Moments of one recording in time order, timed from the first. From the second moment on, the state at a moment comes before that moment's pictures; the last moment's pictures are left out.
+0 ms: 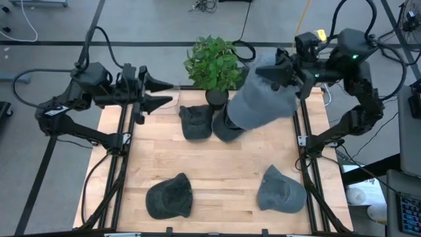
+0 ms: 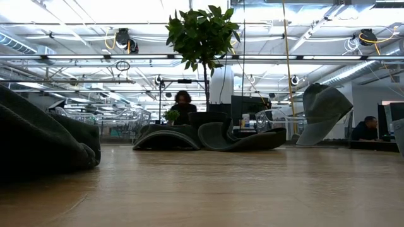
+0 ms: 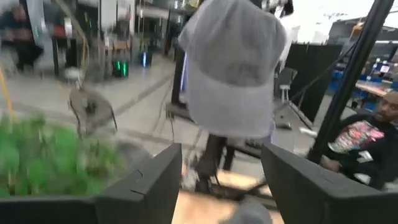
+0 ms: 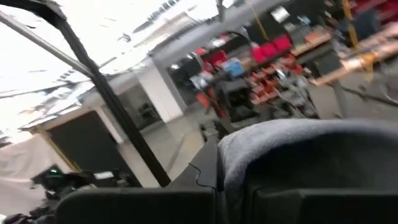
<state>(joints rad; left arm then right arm) 0.07 1.10 1.61 -0.50 -0.02 -0.20 -0.17 1.44 2.26 -0.68 -0.24 0.54</state>
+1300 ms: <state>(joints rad) 0.07 1.06 1.61 -0.66 0.03 -0.35 -0.81 1.50 2.26 -1.40 -0.07 -0.01</state>
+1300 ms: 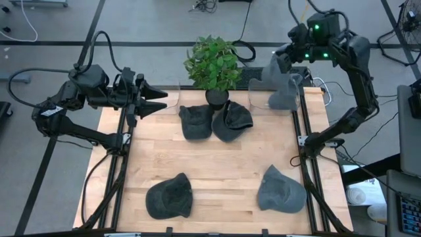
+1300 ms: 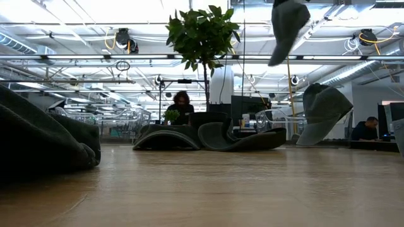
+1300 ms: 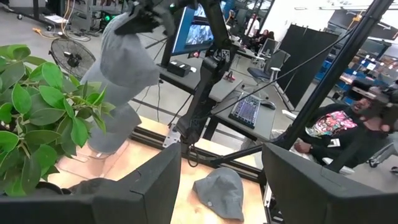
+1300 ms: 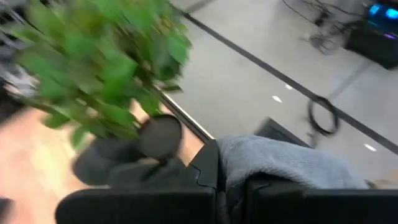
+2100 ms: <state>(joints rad) 0.07 1.06 1.61 -0.65 0.02 -0.34 -0.85 1.57 1.98 -1.43 0.24 -0.09</state>
